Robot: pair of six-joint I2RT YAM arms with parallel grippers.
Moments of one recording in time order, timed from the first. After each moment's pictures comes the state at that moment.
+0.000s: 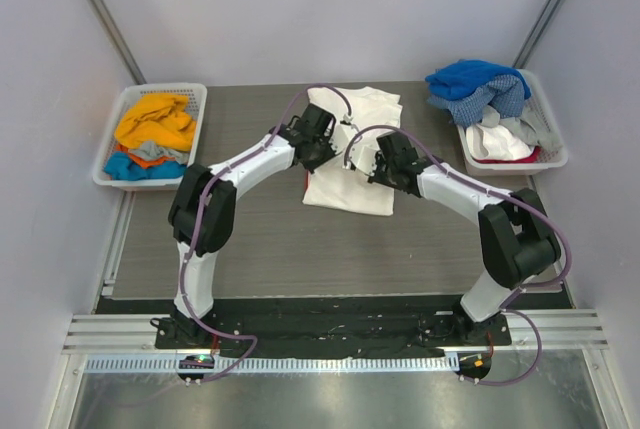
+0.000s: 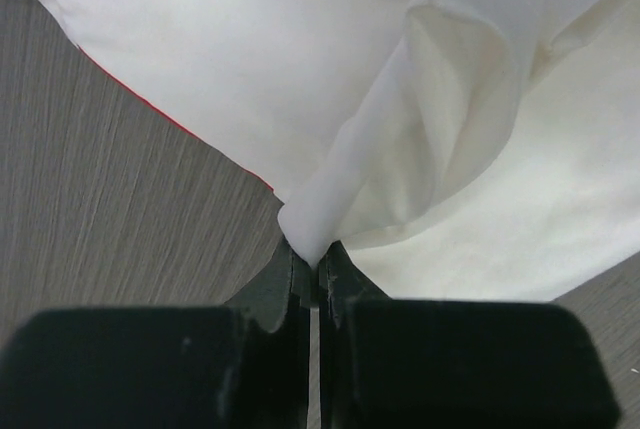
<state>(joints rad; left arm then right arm) -0.62 2.03 1.64 -0.53 0.00 0.54 0.46 1.63 1.05 -0.30 0.12 -0.88</state>
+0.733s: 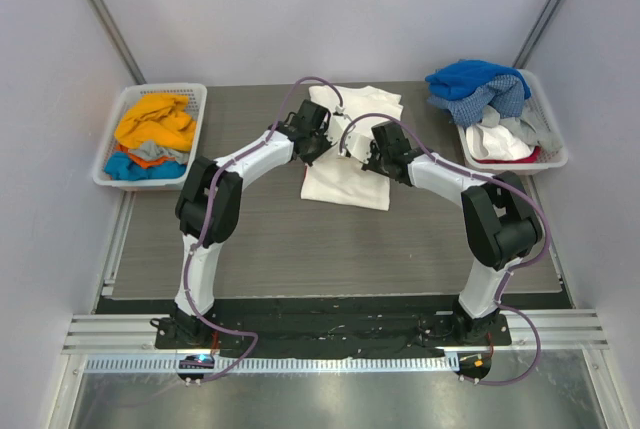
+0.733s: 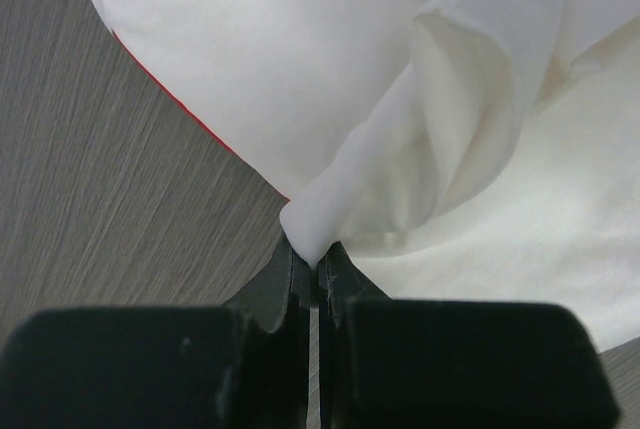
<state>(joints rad) -0.57 2.13 1.69 -0.45 -0.03 0.49 0.43 1.78 1.16 -0.21 0.13 -0.86</state>
